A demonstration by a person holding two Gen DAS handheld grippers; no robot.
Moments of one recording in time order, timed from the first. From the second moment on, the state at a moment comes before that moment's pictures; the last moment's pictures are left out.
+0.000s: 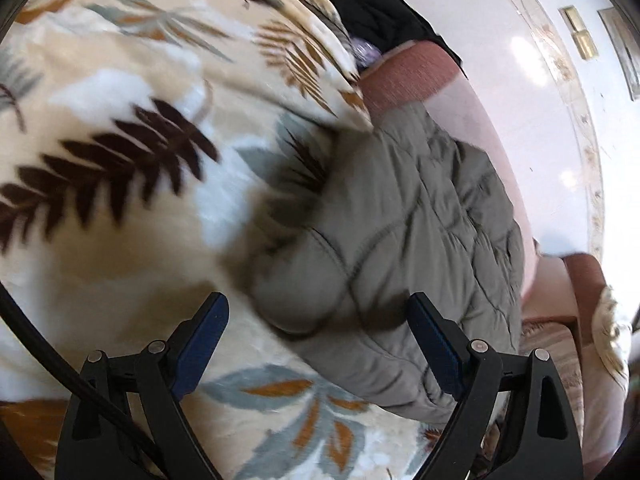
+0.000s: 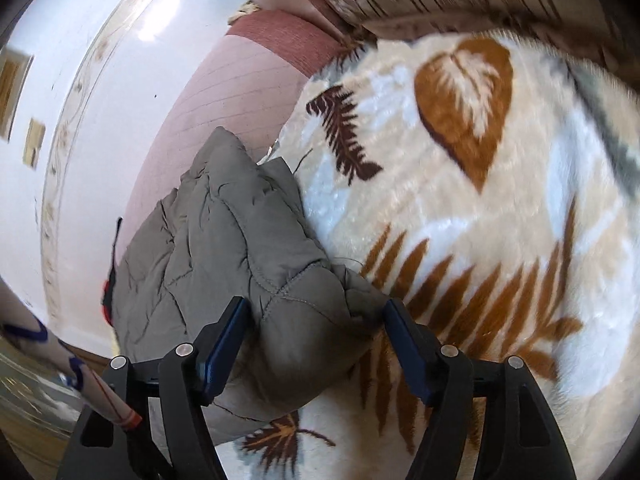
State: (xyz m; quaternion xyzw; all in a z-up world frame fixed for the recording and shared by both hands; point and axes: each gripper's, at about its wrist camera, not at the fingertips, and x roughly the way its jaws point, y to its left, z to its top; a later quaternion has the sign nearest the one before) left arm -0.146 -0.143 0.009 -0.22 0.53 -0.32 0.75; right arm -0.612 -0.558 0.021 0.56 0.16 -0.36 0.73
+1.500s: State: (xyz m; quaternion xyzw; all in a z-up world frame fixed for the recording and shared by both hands) left arm -0.193 -0.230 0.036 0.07 0.36 -0.28 0.89; right arm -0.542 -0.534 0.041 0.33 0.24 -0.41 0.82
